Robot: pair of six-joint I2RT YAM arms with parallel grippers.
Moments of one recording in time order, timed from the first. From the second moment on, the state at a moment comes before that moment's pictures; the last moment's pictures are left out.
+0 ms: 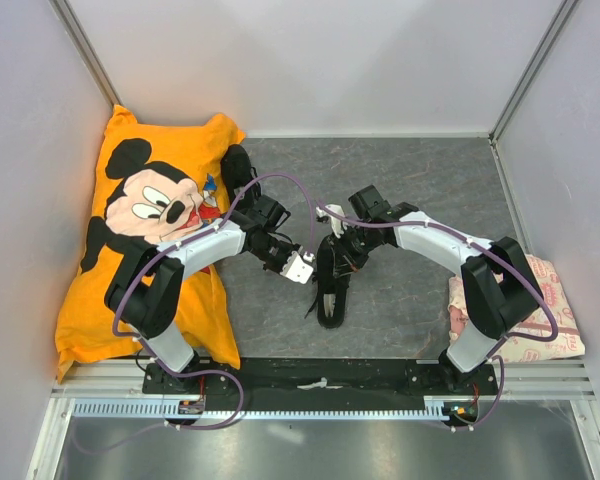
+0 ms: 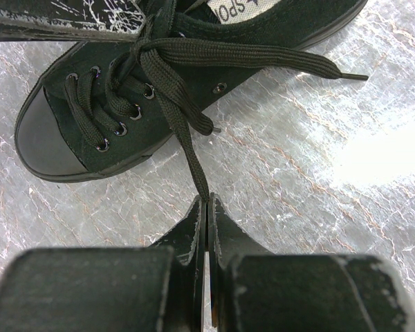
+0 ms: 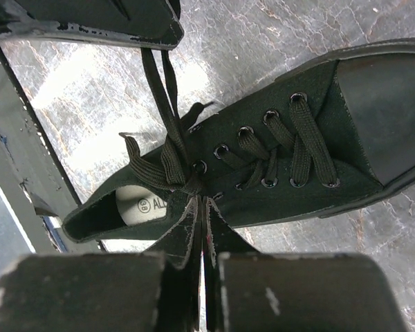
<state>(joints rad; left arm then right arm) -0.57 1.68 1.06 -0.63 0.69 1.57 0.55 1.67 1.12 -0.59 -0.60 -0.24</state>
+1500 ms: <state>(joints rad) -0.56 1.68 1.06 -0.63 0.70 1.57 0.45 1.61 1.08 -0.70 -0.54 -0.34</state>
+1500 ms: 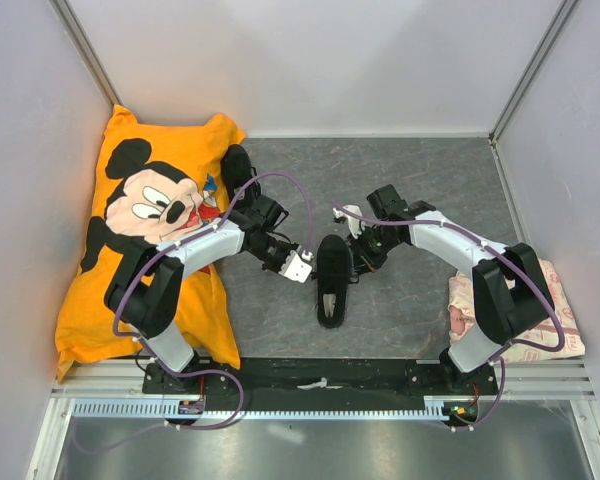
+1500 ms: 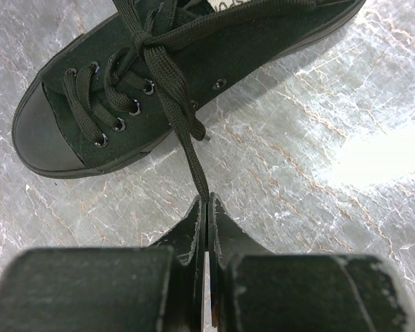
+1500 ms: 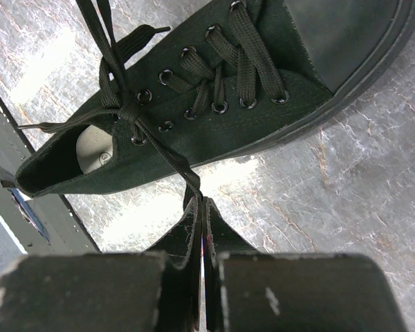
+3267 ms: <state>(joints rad) -0.65 1.63 0.86 -0.19 0.64 1.05 0.45 1.70 1.22 -0.72 -0.67 -0.31</state>
